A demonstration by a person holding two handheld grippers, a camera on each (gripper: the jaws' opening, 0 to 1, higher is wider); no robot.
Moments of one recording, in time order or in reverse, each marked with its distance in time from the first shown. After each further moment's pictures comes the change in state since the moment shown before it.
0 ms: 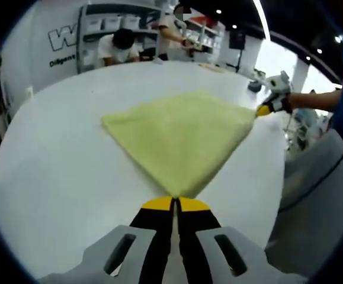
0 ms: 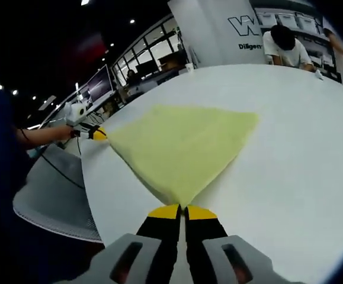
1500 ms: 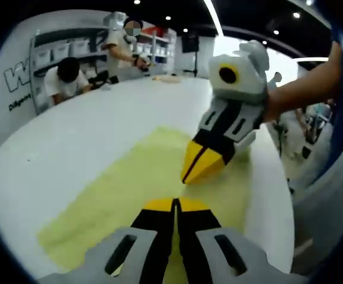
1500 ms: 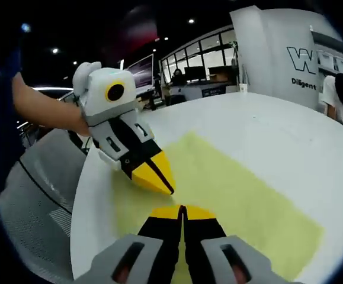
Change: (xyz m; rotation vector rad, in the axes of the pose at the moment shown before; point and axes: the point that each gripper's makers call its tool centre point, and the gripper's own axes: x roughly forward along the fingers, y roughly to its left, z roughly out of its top) left arm 0.125 -0.088 0.120 0.266 -0.100 -0.217; right arm 0.123 0.073 0.102 -0.332 -0.072 0.169
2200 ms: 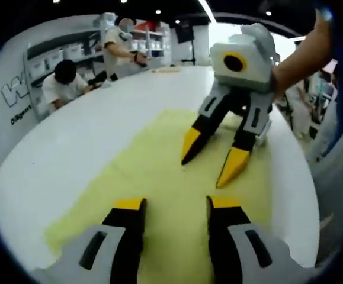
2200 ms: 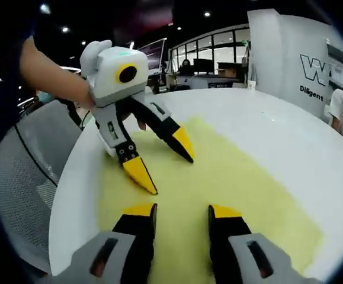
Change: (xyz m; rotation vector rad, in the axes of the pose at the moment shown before) left arm 0.005 0.020 -0.030 0.088 0.059 0.049; right arm 0.013 -0.009 -0.035 -0.157 0.094 -0.017
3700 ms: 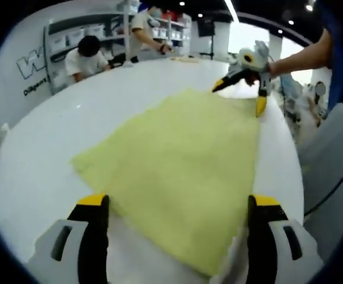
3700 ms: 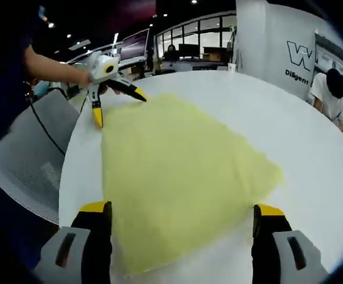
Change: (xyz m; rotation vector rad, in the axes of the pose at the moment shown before) left arm -0.081 0.018 -0.076 -0.166 0.072 0.084; right arm -0.094 -0.026 -0.062 0.131 0.083 -0.091
